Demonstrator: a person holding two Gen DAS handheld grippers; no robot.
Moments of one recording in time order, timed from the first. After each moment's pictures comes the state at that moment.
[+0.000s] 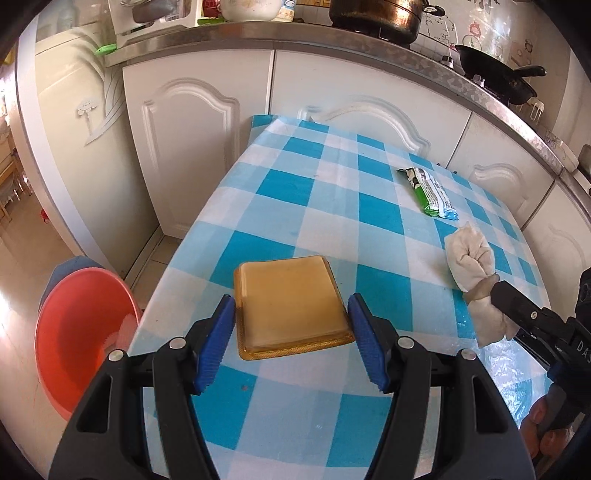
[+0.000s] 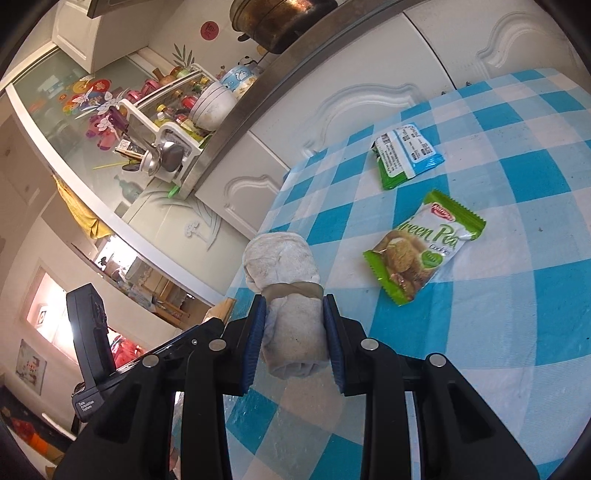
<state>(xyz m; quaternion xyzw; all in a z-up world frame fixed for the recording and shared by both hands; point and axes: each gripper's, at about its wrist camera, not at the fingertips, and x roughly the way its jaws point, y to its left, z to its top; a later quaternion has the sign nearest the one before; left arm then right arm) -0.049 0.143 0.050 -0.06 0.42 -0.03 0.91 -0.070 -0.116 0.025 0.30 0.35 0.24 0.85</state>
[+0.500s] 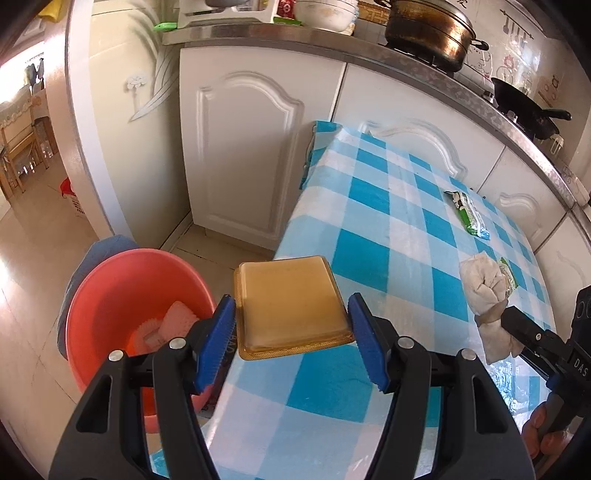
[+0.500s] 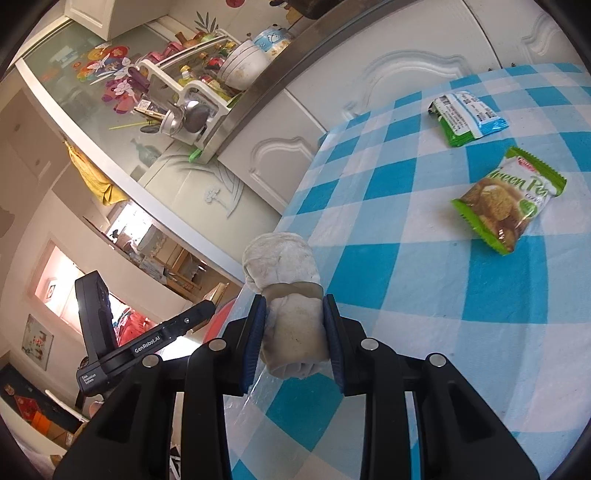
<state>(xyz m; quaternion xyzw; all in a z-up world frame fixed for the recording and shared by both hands) -0.069 0.236 0.047 -0.10 0.41 0.00 0.90 -0.080 -0.050 0.022 0.27 0.38 0.29 0.83</state>
